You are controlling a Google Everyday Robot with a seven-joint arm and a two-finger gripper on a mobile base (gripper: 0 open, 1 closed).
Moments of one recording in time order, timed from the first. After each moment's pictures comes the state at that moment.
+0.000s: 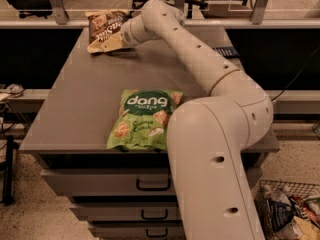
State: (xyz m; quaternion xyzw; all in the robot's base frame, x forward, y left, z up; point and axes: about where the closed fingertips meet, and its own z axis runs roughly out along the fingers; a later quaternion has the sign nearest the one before) arm 0.892 0.144 0.847 -0.39 0.77 0.20 0.46
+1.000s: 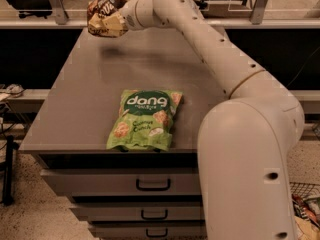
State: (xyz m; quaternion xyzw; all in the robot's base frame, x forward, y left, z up) arm 0.860 0.143 0.941 -0.42 0.69 0.21 0.55
